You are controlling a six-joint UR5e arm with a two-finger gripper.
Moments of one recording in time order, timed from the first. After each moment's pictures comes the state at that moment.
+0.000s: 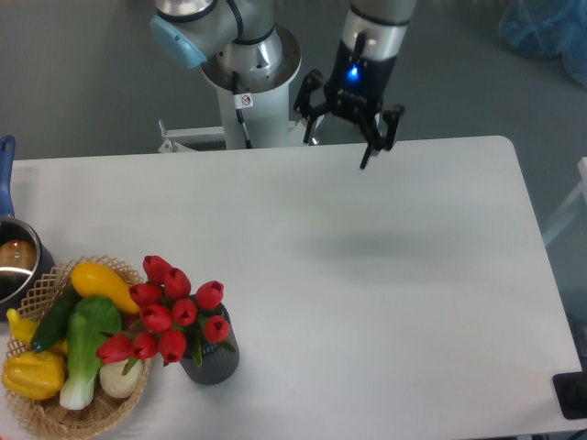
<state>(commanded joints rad) 2.67 -1.54 -1.85 -1.21 1.17 1.26</state>
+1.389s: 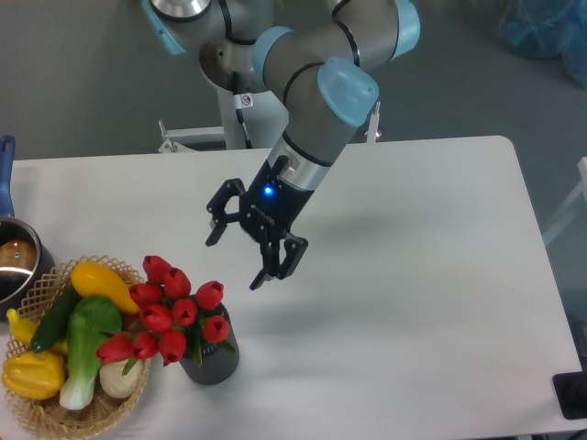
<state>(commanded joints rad) 2.48 -1.77 -1.81 -0.92 0.81 1.17</state>
